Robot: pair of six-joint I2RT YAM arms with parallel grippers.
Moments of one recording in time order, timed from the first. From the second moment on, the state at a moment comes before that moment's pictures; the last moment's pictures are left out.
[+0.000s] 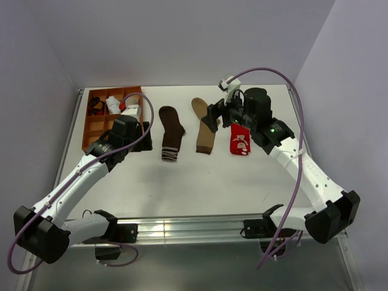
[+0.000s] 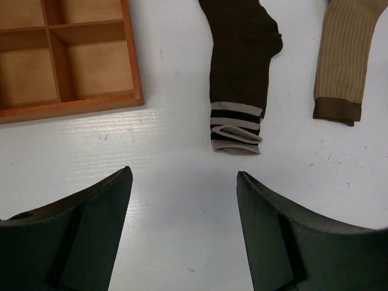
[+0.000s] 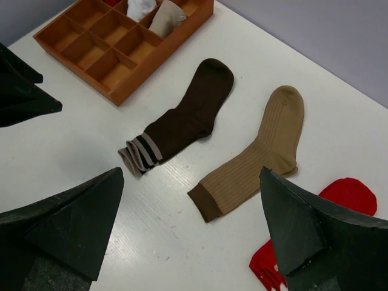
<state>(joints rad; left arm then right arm) -0.48 1.13 0.99 -0.54 -0.23 -0.38 0.48 1.23 1.25 -0.32 -0.27 -0.06</state>
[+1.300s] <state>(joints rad) -0.32 1.04 1.17 -0.59 -0.34 -0.71 0.85 1.95 1.37 -0.29 -0.14 -0.41</state>
